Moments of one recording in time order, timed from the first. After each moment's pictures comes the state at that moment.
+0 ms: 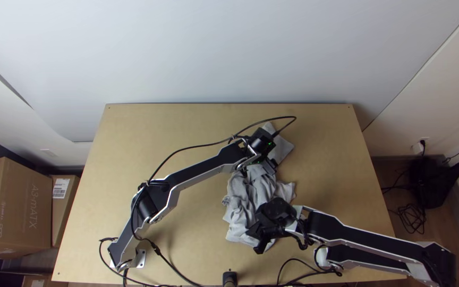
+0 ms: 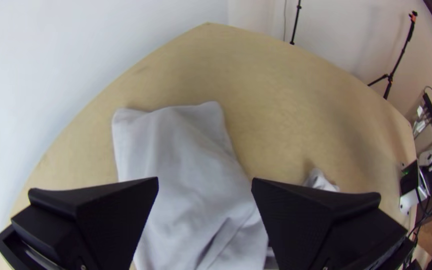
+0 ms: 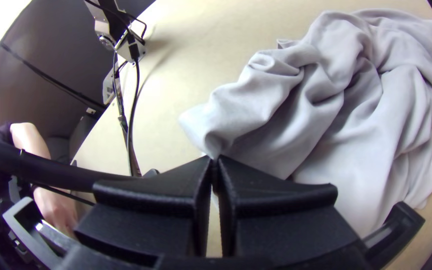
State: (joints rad) left arm -0.93 2.20 1.99 -0.46 -0.08 0.06; right arm 1.17 1.08 0.63 -0.38 -0.30 0.39
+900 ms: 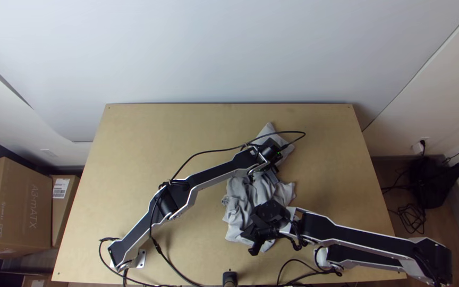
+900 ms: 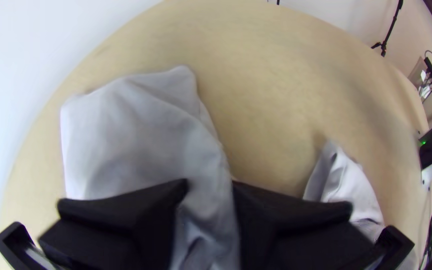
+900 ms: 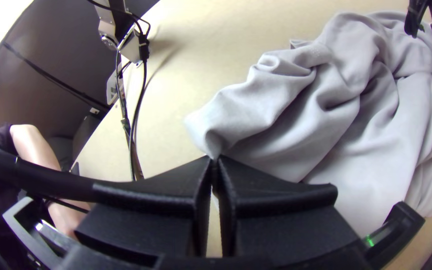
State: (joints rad) left arm -0.96 2.40 2.13 -0.50 -0.06 0.14; right arm 1.20 1.14 0.63 -0.30 -0.30 0.42
